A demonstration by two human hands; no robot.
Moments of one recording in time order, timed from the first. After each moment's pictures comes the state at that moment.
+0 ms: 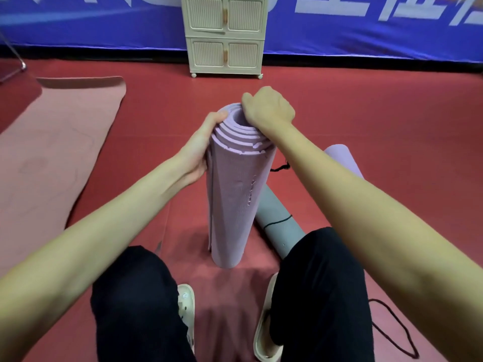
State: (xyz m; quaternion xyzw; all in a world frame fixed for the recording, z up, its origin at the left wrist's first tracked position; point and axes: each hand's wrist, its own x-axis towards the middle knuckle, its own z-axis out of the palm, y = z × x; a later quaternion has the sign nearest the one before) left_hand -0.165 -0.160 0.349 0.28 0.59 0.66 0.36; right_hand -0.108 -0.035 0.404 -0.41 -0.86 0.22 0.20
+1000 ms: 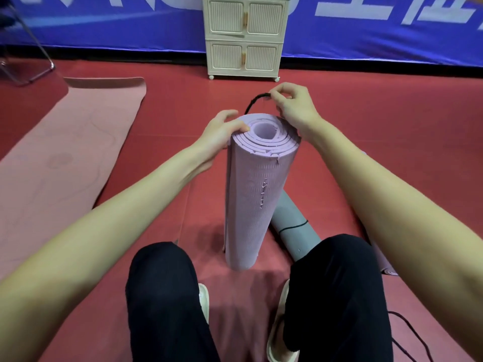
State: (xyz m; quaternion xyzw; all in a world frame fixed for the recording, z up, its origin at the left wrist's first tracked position) left_hand -0.195 -0.165 0.362 0.27 0.73 0.58 0.25; right_hand -0.118 -0.010 0.395 -0.22 -0.81 0.45 0.29
